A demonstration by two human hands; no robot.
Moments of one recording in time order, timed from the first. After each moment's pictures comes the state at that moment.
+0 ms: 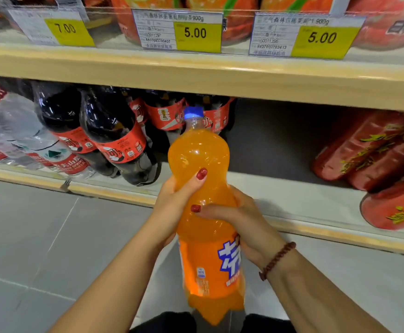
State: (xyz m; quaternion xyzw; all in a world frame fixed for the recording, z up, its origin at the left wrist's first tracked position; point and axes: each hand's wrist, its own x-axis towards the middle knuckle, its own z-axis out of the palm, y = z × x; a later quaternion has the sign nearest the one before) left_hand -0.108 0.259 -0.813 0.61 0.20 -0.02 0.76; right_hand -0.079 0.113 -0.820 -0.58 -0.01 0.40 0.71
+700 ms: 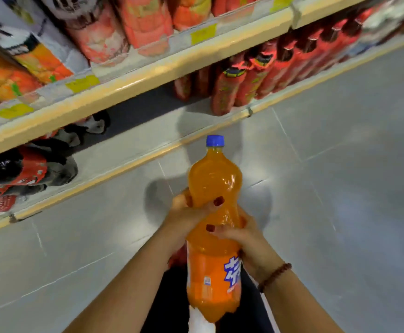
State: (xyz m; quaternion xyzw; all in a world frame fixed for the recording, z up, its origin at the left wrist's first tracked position) left_hand -0.219 0.055 -0.625 0.62 0.20 -0.44 0.63; right_hand -0.297 -0.074 -0.631 -0.47 0.36 0.27 0.76
